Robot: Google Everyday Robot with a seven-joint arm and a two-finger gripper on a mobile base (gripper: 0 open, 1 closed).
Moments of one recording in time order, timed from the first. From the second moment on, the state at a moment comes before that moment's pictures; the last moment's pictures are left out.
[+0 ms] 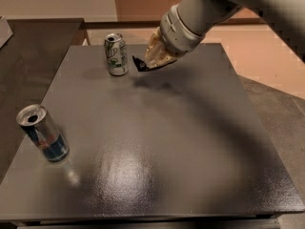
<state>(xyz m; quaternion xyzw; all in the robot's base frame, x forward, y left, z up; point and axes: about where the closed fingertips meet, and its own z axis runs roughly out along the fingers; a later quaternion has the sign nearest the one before) 0.592 -0.012 0.931 -0.85 0.42 0.00 0.32</state>
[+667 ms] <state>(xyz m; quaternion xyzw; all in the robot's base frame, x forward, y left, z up) 0.645 0.015 0.904 -0.86 0.40 0.01 0.31</state>
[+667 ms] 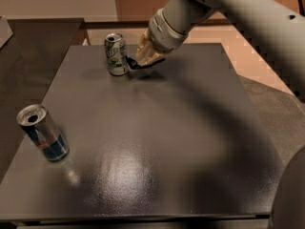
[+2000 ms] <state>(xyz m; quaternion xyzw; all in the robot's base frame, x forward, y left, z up) 0.651 0.030 0.885 -0.87 0.39 0.03 0.30</state>
